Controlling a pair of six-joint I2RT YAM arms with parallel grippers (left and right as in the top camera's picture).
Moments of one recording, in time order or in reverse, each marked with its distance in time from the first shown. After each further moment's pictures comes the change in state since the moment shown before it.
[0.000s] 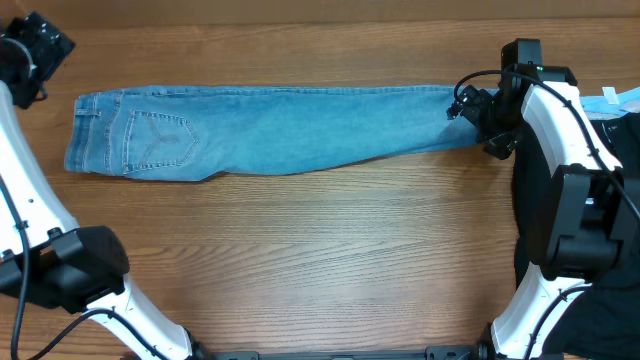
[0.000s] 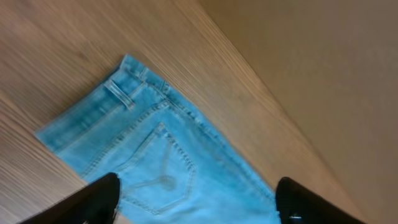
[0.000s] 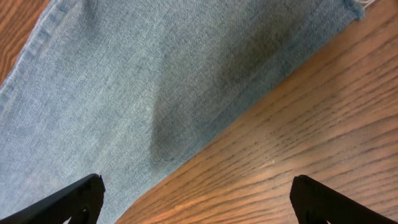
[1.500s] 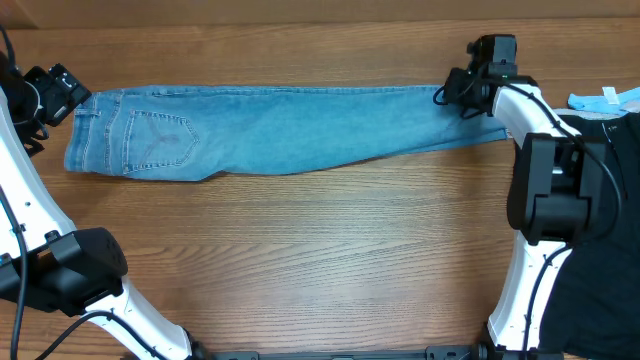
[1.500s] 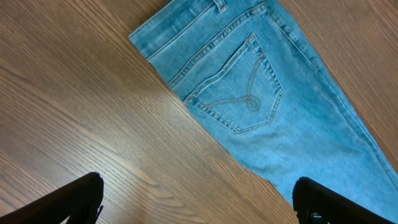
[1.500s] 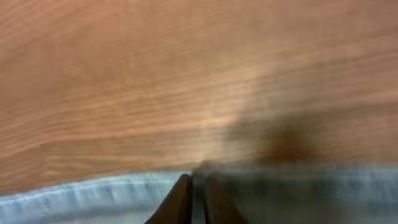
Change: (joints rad) left arm 0.039 -0.015 0.000 -0.388 -0.122 0.145; right arm 0.033 0.254 0.058 0.639 0.014 -0.376
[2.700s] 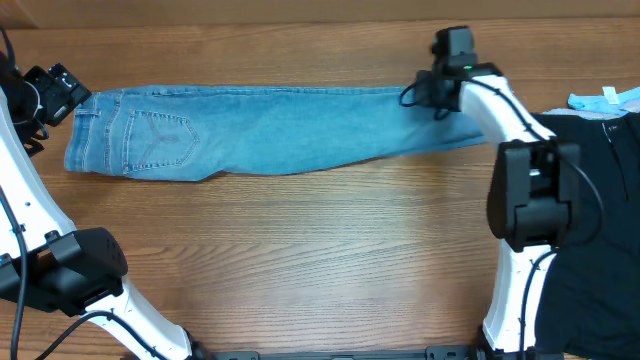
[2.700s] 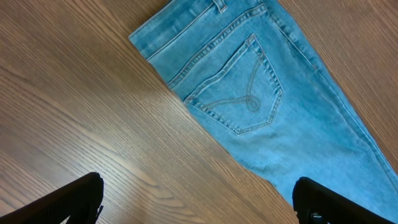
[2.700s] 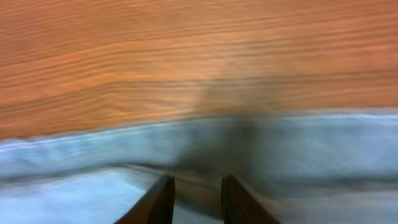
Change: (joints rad) left arm 0.000 0.000 0.000 0.000 0.000 0.000; right arm 0.144 -0.039 0.067 -0.254 0.162 -0.015
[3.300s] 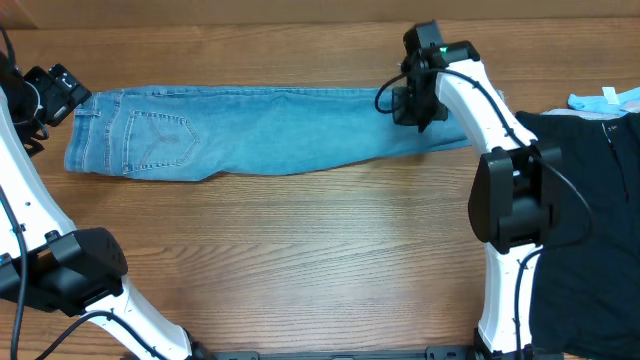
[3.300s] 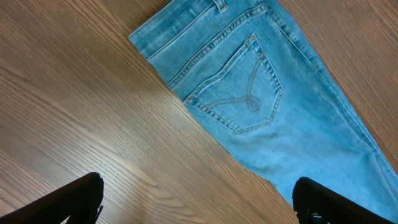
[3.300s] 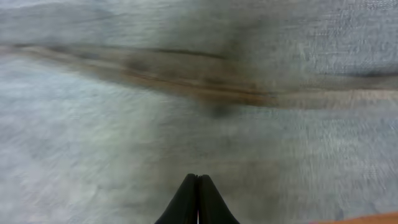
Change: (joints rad) left arm 0.000 0.000 0.000 0.000 0.000 0.000; right arm 0.120 0.021 0.193 -0.489 -0.028 -0.014
